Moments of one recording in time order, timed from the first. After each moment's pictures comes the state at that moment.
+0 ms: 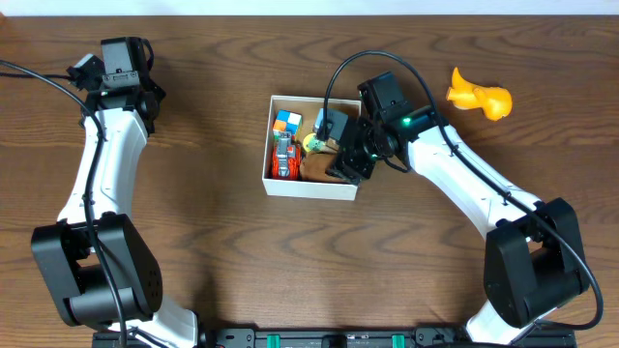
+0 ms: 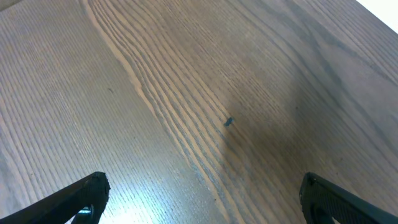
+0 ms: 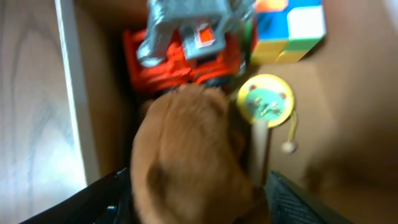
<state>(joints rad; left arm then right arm) 0.15 1.76 1.39 -0.61 -0.49 -0.63 0.46 1.81 1.32 -0.63 -0.45 -0.61</state>
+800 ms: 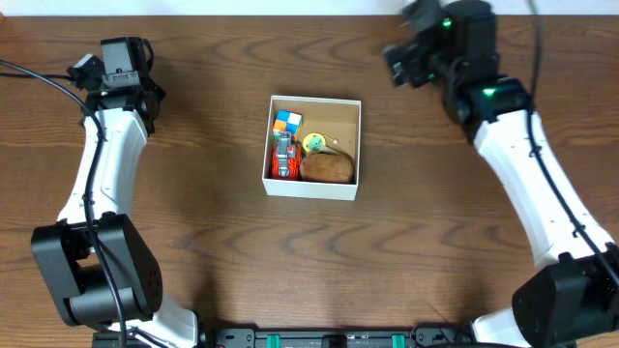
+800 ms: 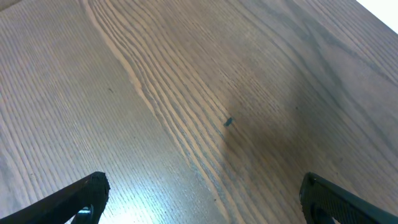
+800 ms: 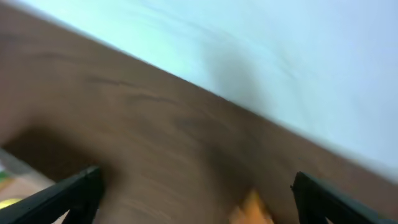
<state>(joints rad) 0.15 1.76 1.39 -0.61 -0.49 -0.64 0.20 1.68 1.50 -0.39 0.12 -0.14</state>
